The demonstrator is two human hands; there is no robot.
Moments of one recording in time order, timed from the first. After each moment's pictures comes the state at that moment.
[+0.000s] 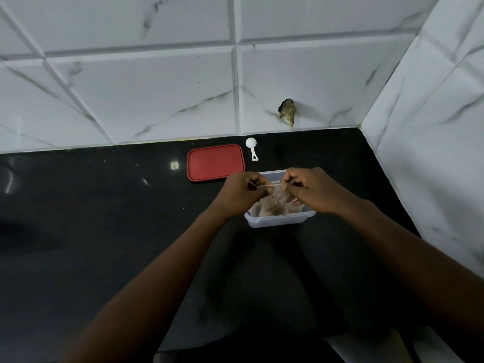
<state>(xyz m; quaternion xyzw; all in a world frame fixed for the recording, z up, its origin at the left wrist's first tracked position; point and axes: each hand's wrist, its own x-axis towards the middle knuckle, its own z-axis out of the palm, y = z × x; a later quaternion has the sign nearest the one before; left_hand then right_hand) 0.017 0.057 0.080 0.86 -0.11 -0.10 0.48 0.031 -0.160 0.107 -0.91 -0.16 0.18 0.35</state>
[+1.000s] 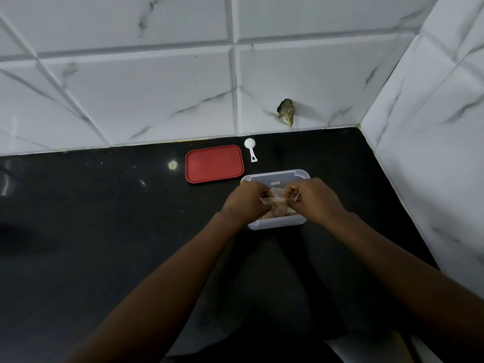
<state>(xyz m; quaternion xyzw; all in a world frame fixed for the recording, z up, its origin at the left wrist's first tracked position) 0.030 0.036 0.044 0.93 -0.10 -0.13 0.33 0.029 -0.163 0.057 -0.96 -0.15 0.05 0.22</state>
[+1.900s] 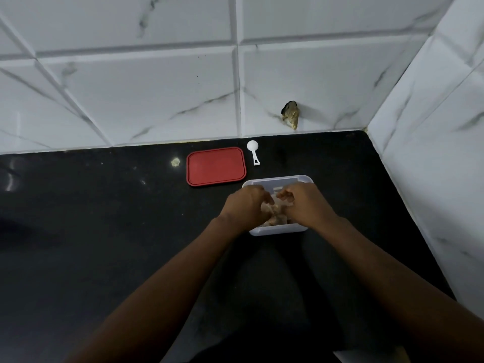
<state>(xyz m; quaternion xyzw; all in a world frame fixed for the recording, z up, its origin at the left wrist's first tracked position) 0.036 0.041 0.049 0.95 -0.15 -0.12 0.23 0.050 -0.141 0.045 -0.95 -0.09 0.13 0.27</state>
